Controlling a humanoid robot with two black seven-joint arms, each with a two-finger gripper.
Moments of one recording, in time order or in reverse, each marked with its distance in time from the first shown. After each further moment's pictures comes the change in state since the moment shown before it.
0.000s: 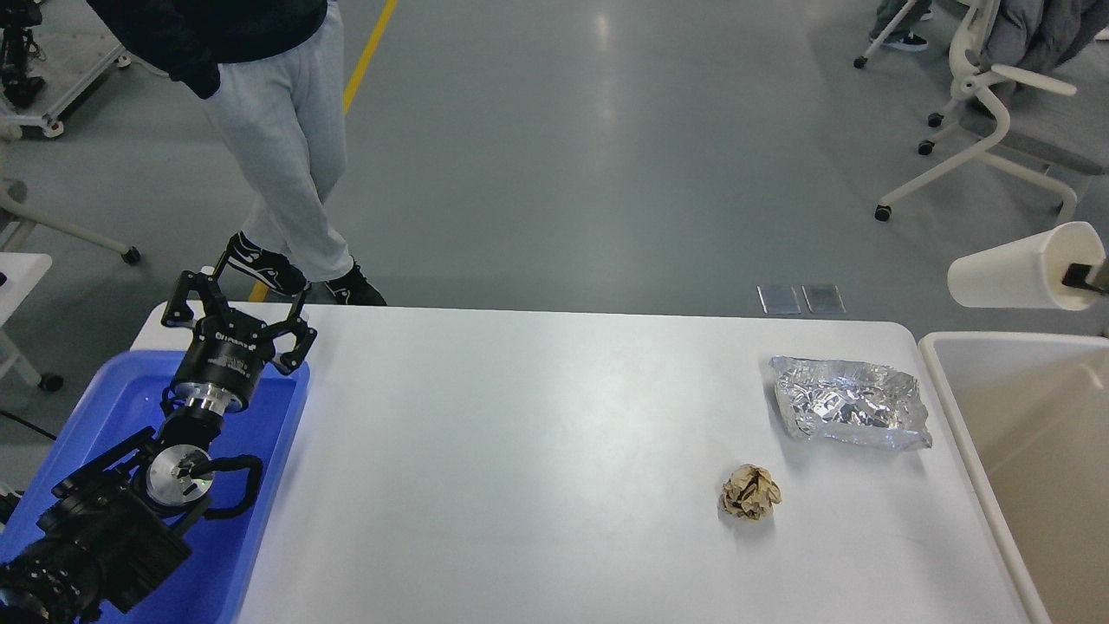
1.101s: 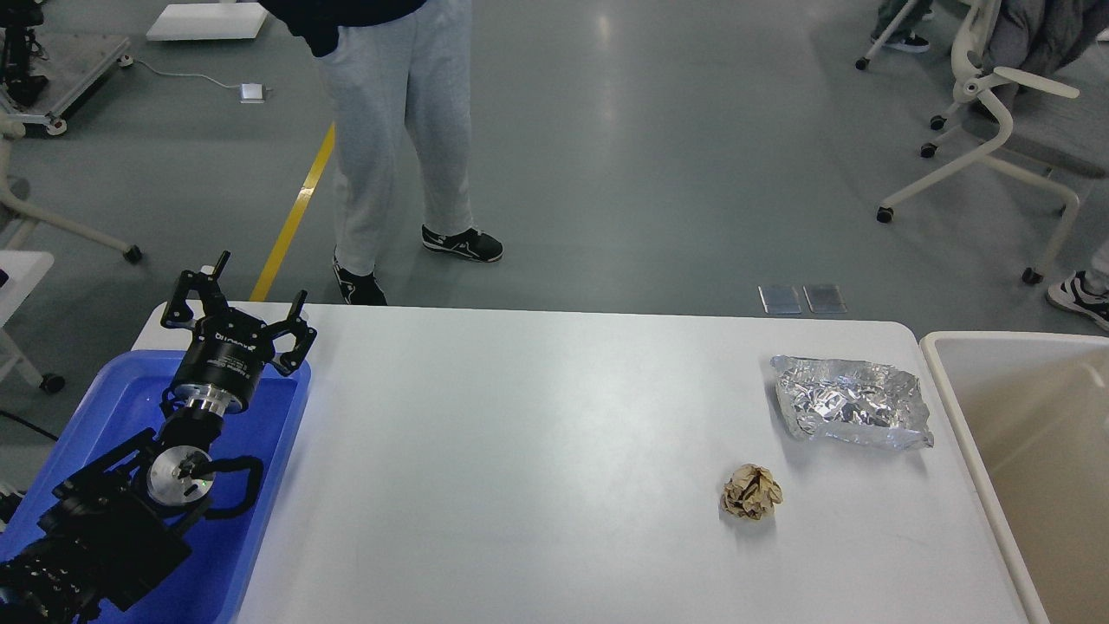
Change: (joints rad) left arm 0.000 0.000 0.000 0.000 0.000 0.001 0.000; right arm -0.794 0.474 0.262 -0.623 0.990 -0.358 0.013
